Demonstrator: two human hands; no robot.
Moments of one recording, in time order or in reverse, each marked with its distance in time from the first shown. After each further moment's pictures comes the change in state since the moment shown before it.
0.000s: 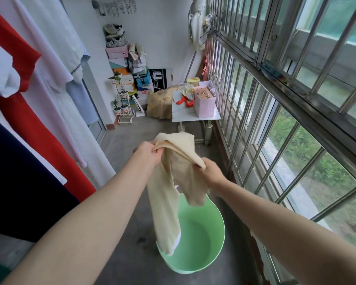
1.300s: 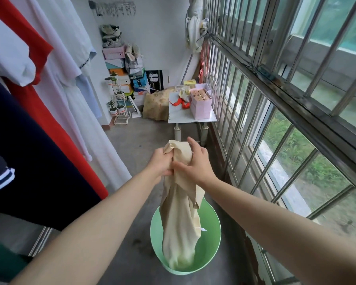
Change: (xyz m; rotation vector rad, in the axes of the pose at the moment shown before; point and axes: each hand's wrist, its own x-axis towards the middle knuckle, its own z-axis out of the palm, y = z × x) left_hand -0.003 -0.040 -0.012 0.915 -0.382 0.253; right_hand -0.030 -0.054 0.005 0.007 0.019 -0.139
